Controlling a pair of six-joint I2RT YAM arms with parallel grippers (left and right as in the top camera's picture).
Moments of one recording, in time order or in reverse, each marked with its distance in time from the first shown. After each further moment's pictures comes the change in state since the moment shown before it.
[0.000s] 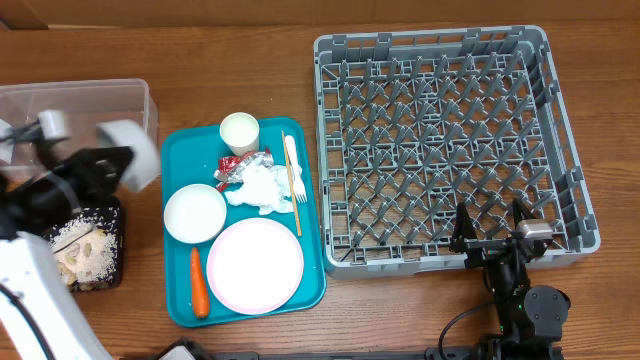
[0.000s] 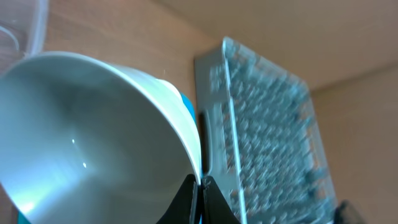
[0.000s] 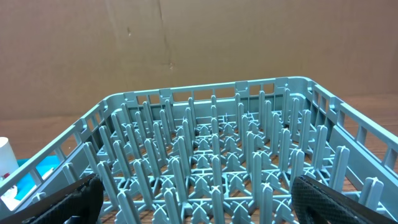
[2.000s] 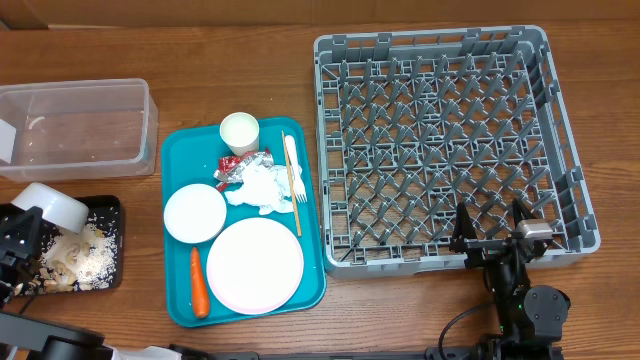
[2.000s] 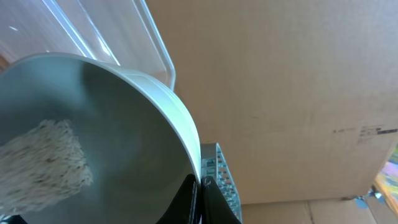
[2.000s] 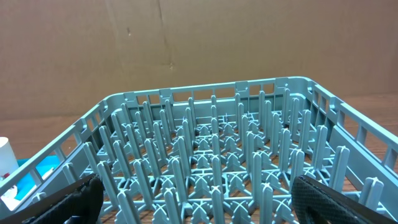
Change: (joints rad) left arm 0.670 0.433 -0.195 0.137 0.515 0.165; right arm 0.000 0.000 0.000 0.000 0.000 0.000
